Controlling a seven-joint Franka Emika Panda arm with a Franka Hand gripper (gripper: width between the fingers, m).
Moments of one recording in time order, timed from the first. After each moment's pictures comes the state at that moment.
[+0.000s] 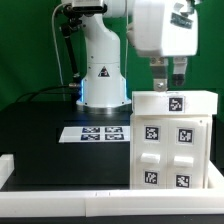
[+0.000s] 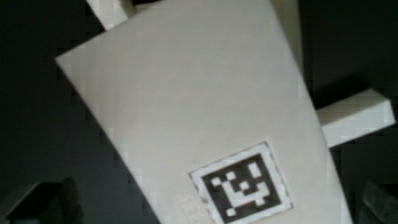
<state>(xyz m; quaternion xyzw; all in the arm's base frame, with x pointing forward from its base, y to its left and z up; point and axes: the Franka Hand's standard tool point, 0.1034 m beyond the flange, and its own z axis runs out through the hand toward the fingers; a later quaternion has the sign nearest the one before) 0.605 0.075 0.173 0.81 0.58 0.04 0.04</state>
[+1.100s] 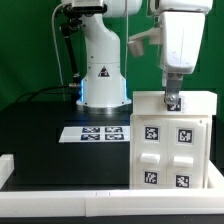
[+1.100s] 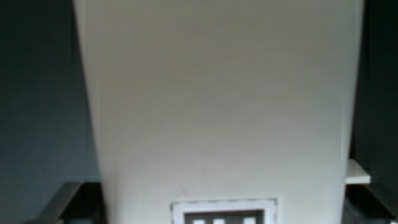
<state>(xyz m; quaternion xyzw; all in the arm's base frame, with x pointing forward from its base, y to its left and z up) 0.602 0.074 0.154 0.75 0.65 0.01 0.05</state>
